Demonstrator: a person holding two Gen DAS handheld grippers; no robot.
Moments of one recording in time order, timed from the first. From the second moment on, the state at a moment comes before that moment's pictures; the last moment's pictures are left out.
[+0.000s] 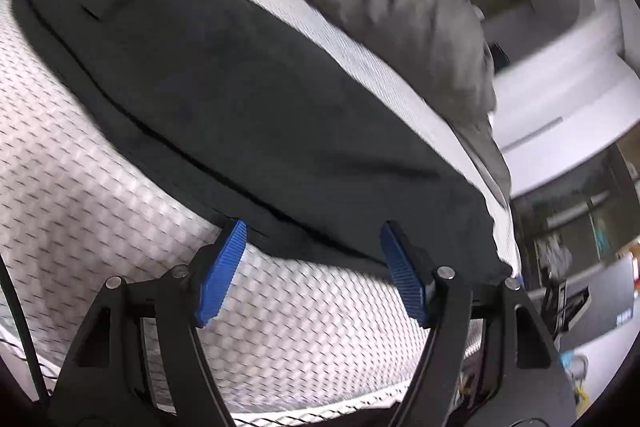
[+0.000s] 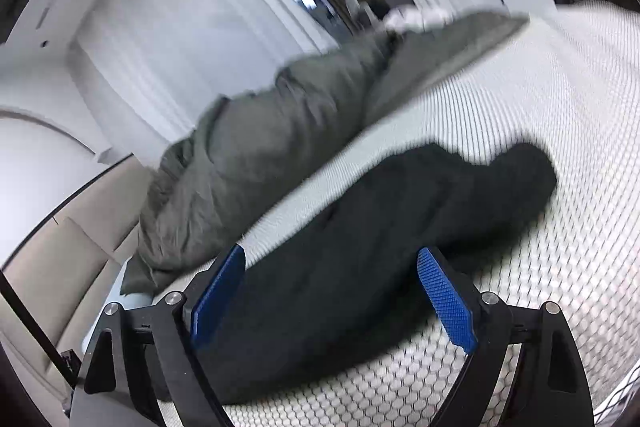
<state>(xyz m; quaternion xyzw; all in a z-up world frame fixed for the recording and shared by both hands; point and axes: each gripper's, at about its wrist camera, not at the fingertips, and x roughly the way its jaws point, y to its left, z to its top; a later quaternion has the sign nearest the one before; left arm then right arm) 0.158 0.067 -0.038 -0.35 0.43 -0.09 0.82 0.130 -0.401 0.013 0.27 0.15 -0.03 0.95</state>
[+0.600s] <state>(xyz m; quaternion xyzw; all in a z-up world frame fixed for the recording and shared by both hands) 0.186 0.024 -0.061 -0.39 0.45 -0.07 0.81 0.176 -0.365 -0.029 0.23 0.32 0.08 0.92</state>
